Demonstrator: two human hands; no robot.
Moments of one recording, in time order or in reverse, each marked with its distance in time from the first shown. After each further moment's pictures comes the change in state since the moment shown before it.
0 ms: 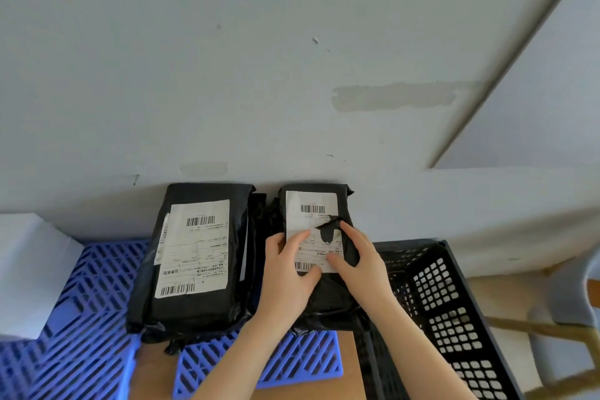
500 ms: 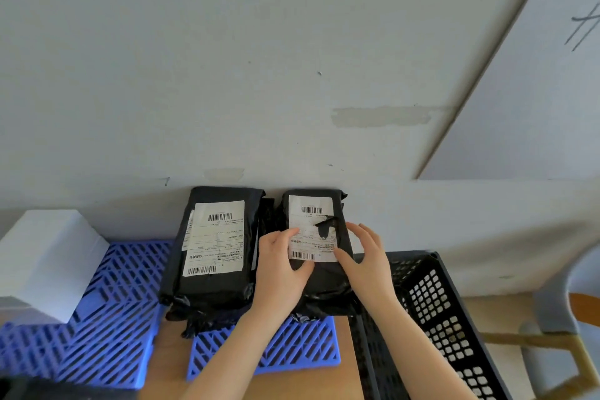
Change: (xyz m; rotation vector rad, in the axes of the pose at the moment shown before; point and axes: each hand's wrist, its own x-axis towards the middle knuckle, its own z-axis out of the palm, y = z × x) left_hand -0.035 0.021 -0.030 0.095 0.100 0.062; right_hand -0.042 -0.027 -0.015 -0.038 0.117 -0.047
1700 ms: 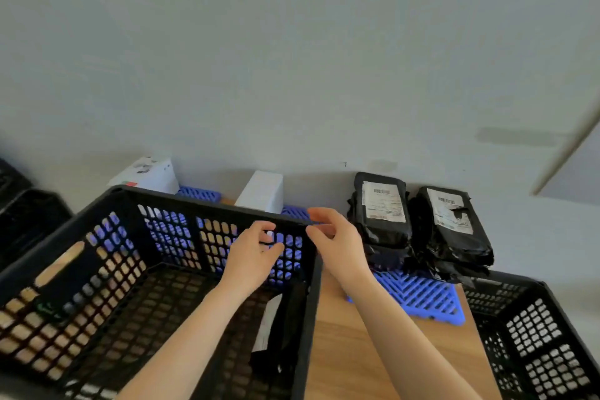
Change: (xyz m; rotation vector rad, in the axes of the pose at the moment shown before) left_hand -0.242 -0.123 -0.328 0.023 0.241 -0.197; right_hand -0.290 -0.234 0.189 0.200 -0.317 -0.301
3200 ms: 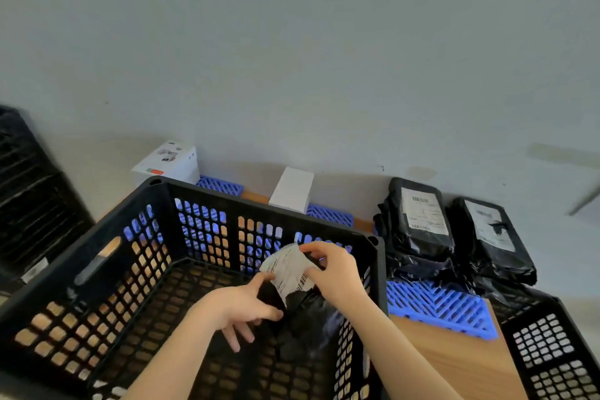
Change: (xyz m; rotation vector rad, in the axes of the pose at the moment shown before) left_hand 0.021 -0.117 -0.079 0.034 -0.831 -0.514; right_hand 0.013 0.003 0.119 -0.391 -0.212 0.066
